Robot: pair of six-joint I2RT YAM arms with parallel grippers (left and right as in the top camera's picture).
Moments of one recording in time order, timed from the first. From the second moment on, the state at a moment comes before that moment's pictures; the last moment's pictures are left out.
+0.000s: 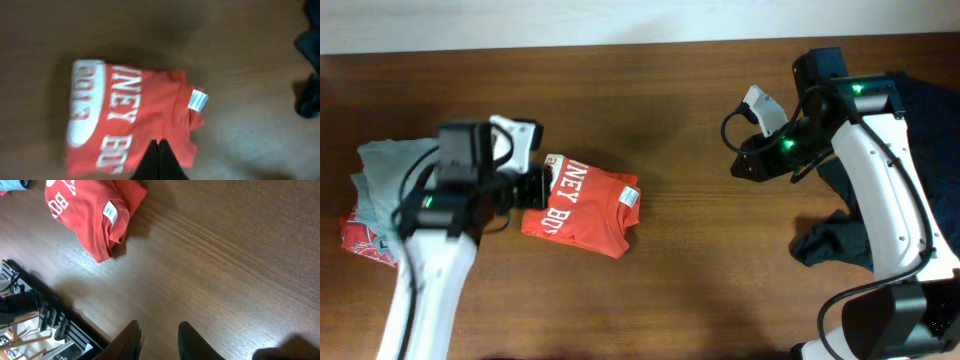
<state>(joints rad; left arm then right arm) -0.06 1.33 1.21 -0.86 0.37 0.01 0.06 1.71 1.70 -1.43 -0.49 -0.30</state>
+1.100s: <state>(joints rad) 0.06 1.98 1.40 -0.98 0.36 0.18 0.06 1.71 1.70 -1.43 -0.47 -0.31</state>
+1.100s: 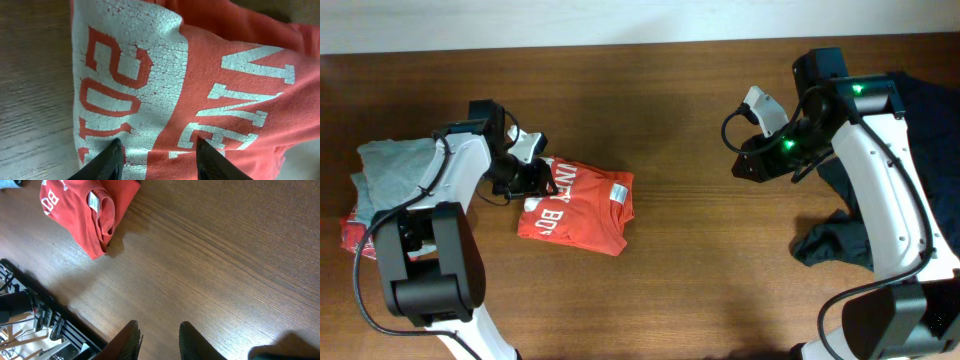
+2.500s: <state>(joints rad) 0.06 1.90 1.41 -0.55 0.31 0.11 0.06 1.71 1.70 -1.43 -0.42 -0.31</state>
